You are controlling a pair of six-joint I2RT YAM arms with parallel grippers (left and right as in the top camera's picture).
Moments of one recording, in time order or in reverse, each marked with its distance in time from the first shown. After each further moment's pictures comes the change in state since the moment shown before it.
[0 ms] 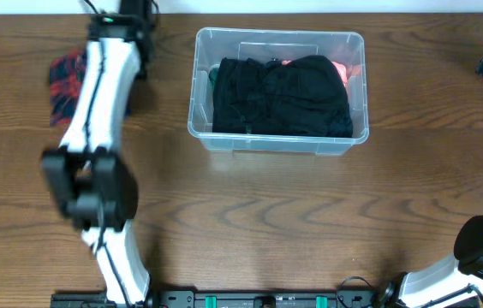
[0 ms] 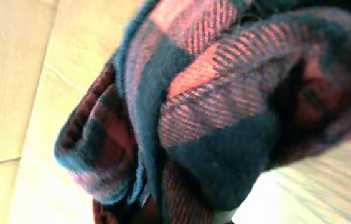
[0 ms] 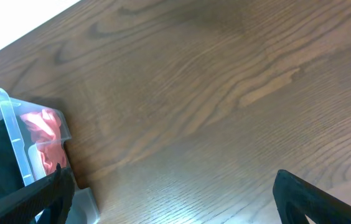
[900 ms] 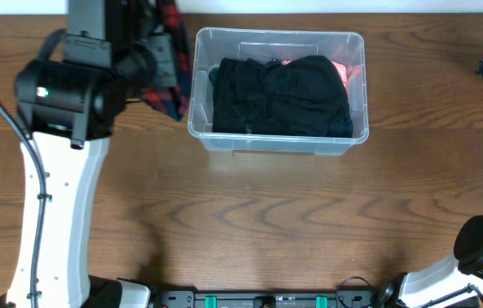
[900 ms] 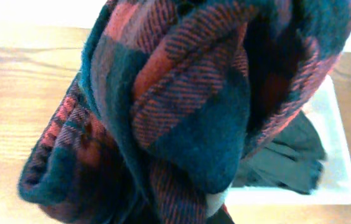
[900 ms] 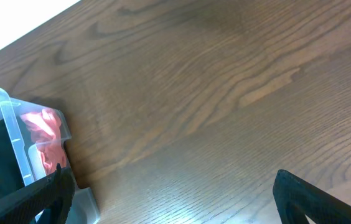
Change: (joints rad) left arm -0.202 -0.483 0.069 -0.084 0.578 -0.018; right arm 0.000 0.000 0.000 0.000 0.000 0.000
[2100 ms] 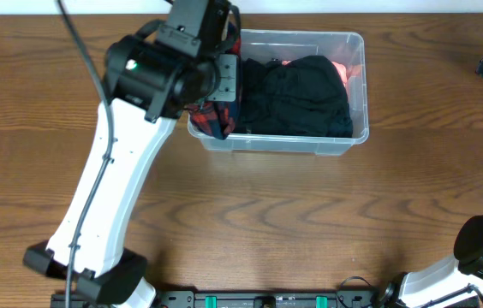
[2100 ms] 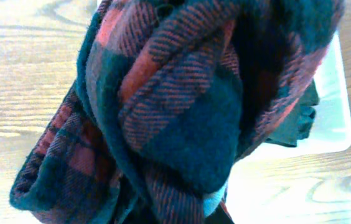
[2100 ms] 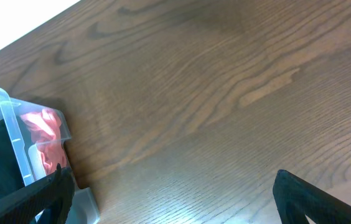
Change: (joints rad) left arm -0.216 0.192 0.109 -0.153 -0.070 -0.083; right arm 0.000 0.000 0.000 0.000 0.000 0.000
